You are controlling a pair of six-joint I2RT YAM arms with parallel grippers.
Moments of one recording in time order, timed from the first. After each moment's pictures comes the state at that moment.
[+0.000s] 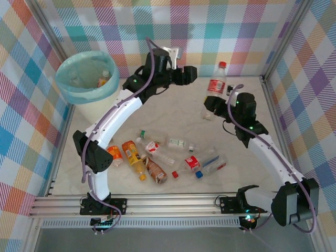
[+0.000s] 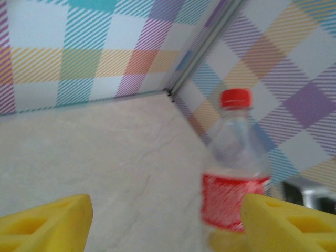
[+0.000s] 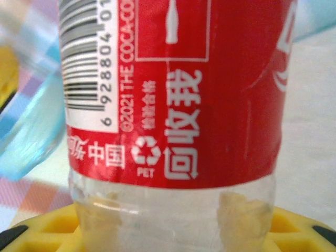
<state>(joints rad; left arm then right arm) -0.64 1.89 2.13 -0.57 0.18 -0.44 0.27 1.17 0.90 -0.01 -0.39 0.64</state>
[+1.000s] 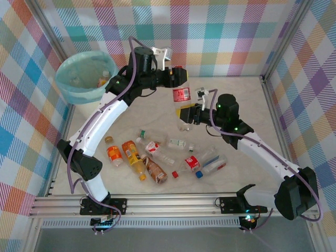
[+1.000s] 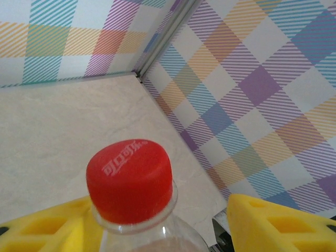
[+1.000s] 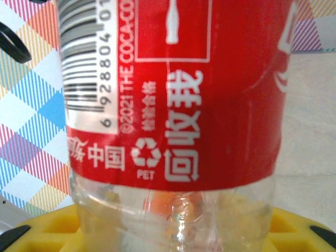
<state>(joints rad) -0.59 1.74 2.03 -0.64 0.36 -0.48 0.51 1.23 0.94 0.12 -0.66 0.52</state>
